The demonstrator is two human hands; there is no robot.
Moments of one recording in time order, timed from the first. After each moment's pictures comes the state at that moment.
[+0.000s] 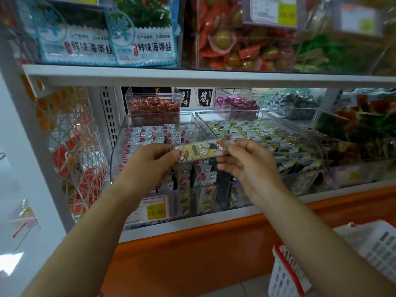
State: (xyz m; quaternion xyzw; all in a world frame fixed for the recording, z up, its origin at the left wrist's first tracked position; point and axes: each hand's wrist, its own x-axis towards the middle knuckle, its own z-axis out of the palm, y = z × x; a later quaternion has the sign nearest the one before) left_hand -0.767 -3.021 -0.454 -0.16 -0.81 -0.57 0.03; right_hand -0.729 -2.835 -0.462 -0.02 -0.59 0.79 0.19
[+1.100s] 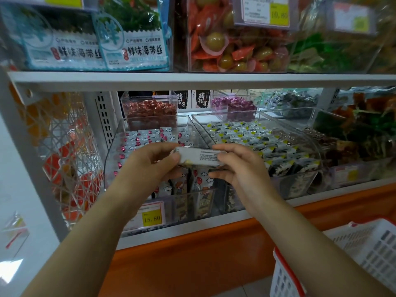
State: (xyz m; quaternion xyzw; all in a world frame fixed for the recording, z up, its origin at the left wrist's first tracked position) left_hand -0.763 -3.015 -0.449 -0.17 -0.73 -0.67 -0.01; right_hand -0.732 -2.838 -0.470 0.02 -0.64 0.75 0.17
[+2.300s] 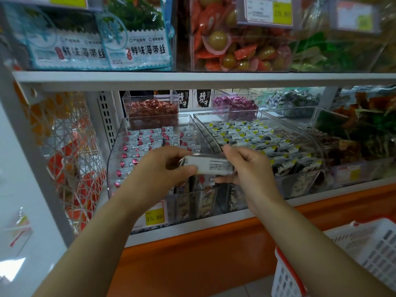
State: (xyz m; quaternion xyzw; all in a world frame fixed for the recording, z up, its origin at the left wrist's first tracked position) left_hand -0.756 -3.013 -0.447 -0.25 -0.83 -0.50 0.00; right_hand -0.733 -2.837 -0.474 -0.02 -0.67 0.70 0.22
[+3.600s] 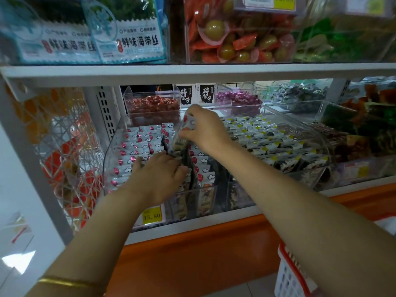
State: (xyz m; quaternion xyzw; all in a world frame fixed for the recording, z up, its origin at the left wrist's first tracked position) left_hand -0.802 -3.005 -0.482 -0.24 -0.97 -0.09 0.04; right_hand -0.824 -2.861 -0.436 0.12 -0.91 0.32 0.26
